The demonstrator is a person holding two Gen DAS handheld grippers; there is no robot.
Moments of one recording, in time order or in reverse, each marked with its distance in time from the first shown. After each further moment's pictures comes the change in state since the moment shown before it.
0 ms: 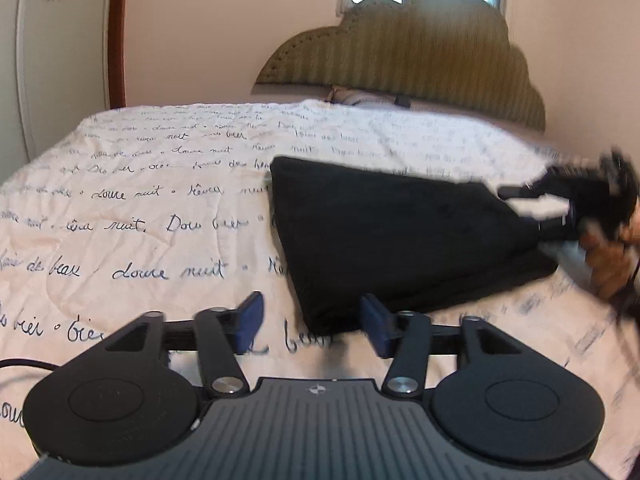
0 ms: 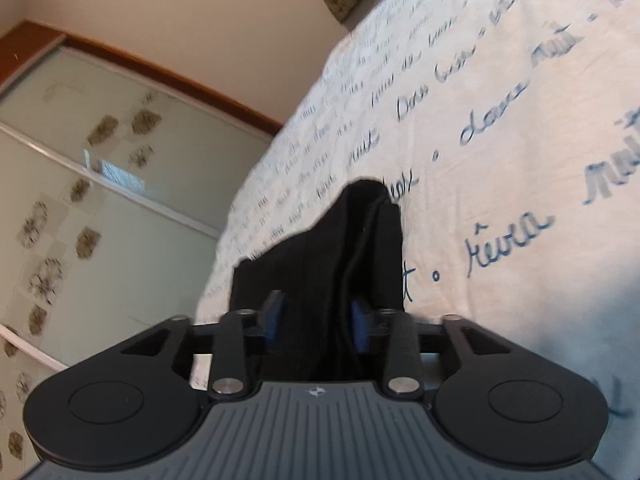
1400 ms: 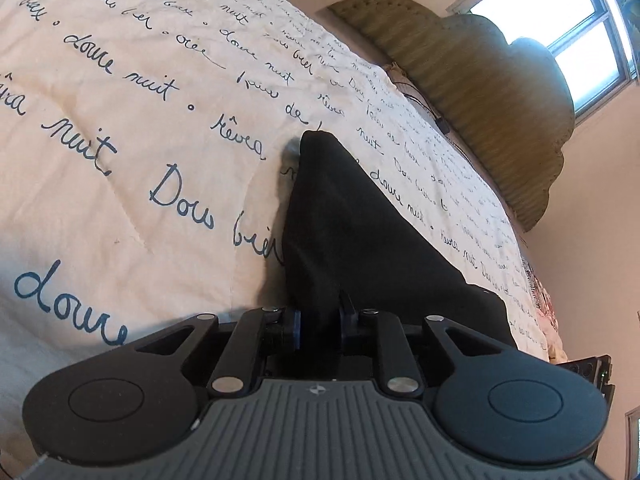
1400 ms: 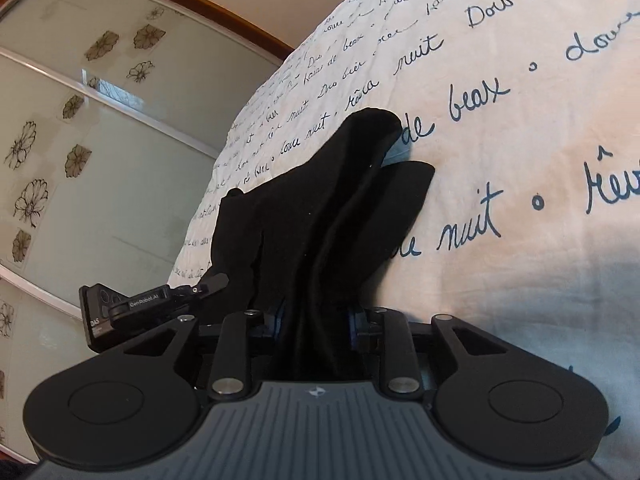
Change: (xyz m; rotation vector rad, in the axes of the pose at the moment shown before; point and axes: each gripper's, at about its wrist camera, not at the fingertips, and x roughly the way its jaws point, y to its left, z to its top) left arm 0.121 0.089 0.048 -0.548 0.214 -0.193; right arm 0.058 0.028 -0.021 -0.126 0.252 -0.052
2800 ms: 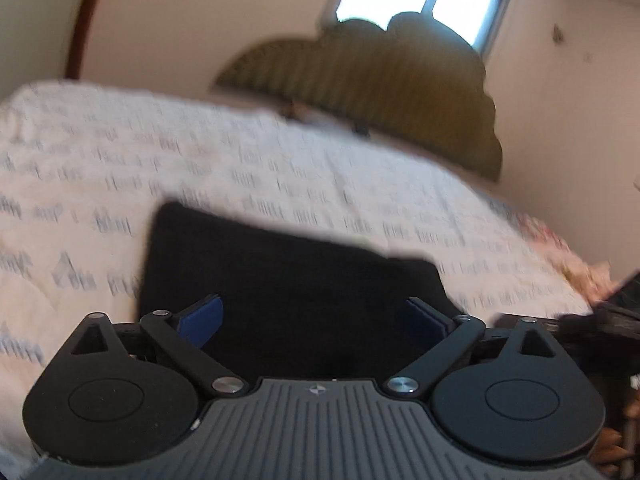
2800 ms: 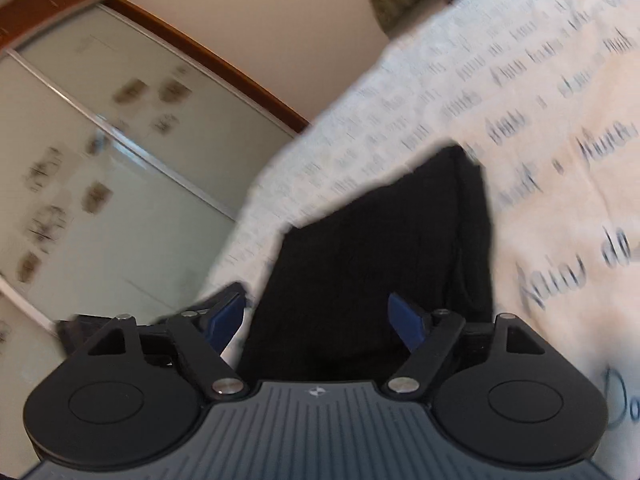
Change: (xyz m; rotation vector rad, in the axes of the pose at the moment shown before) left arm -0.015 -0.088 -0.069 0.450 -0.123 -0.011; right arm -0.017 0.055 -0.072 -0.019 -0.247 -0.039
